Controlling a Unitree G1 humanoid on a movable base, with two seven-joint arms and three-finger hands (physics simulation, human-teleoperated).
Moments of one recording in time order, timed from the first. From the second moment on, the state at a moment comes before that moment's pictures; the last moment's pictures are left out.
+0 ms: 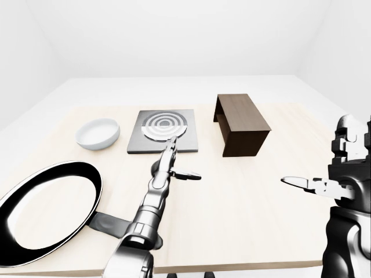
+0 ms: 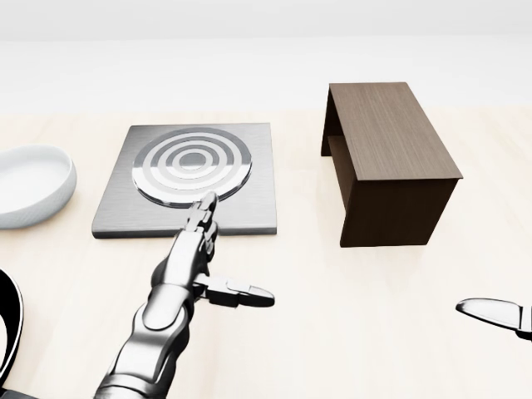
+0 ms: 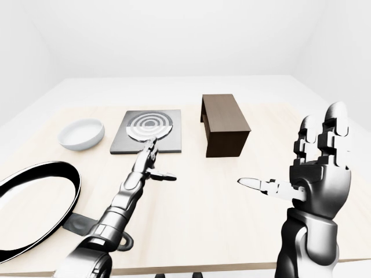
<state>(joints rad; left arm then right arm) -0.53 -0.05 -0.01 0.78 0.03 -0.09 -0.03 0.10 -0.06 -0.48 -0.71 0.26 0.09 0.08</state>
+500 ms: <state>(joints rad) -0.36 -0.02 -0.03 -0.12 0.00 0.09 -0.02 0.10 -0.05 -0.46 -0.71 0.25 0.09 0.08</state>
